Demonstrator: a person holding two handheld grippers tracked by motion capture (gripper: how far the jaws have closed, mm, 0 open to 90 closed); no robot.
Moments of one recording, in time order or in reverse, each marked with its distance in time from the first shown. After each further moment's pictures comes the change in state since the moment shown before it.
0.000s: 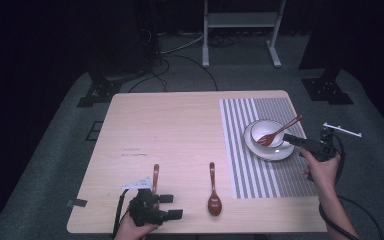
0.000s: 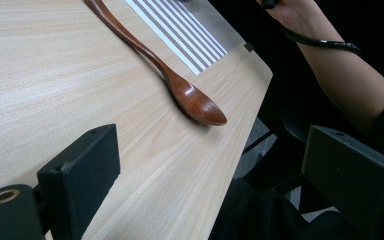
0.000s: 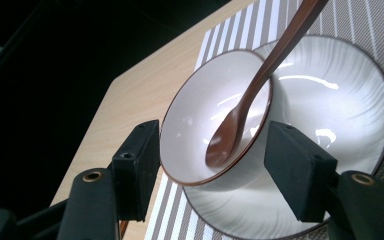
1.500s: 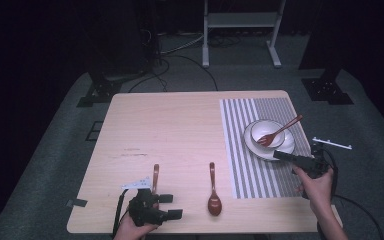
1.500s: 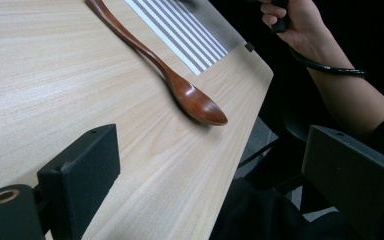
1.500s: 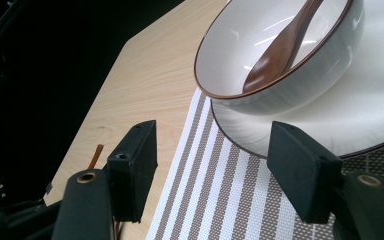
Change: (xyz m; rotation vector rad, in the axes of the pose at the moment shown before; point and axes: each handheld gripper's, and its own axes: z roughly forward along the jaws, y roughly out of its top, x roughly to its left) left arm 0.000 0.000 -0.001 0.001 0.003 0.005; right arm 0.021 -0.046 -0.001 0.086 0.040 -0.050
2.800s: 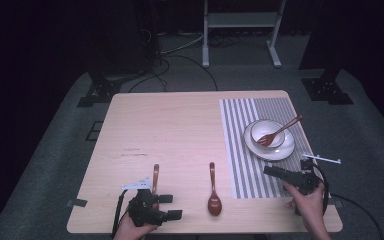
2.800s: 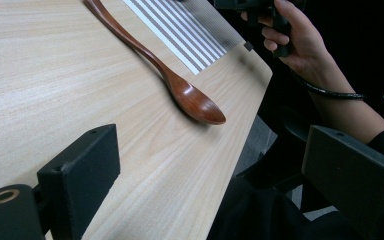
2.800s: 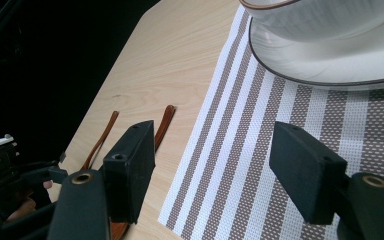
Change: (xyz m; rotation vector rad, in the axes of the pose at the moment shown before) left arm -0.001 0.000 -0.001 0.004 0.001 0.008; right arm 0.014 -0.045 0.009 0.044 0.052 -0.036
